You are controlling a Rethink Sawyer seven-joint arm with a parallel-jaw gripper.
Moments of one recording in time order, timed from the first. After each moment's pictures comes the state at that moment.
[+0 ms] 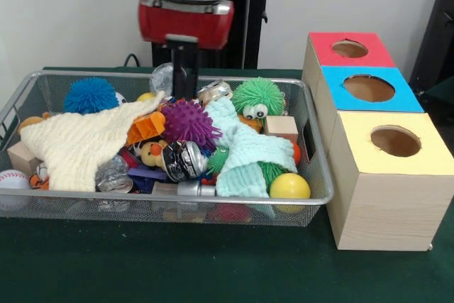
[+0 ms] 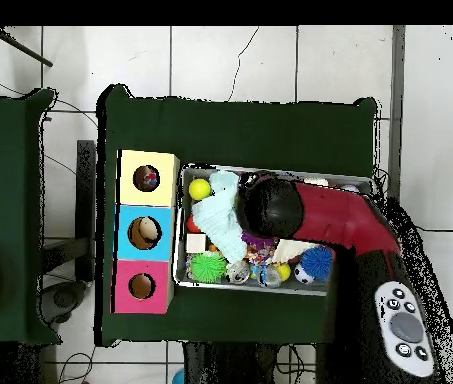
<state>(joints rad) -0.46 -0.75 0.16 1.60 -0.23 0.56 1.69</state>
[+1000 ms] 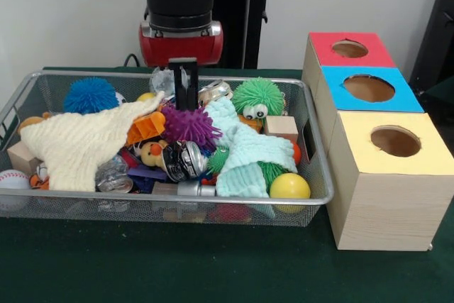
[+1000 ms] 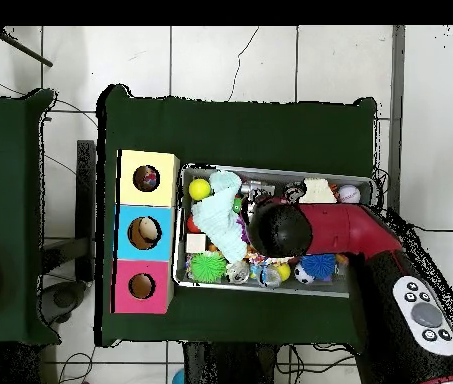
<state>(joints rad) -0.64 -0.72 0.42 1.71 -0.47 0.55 1.64</state>
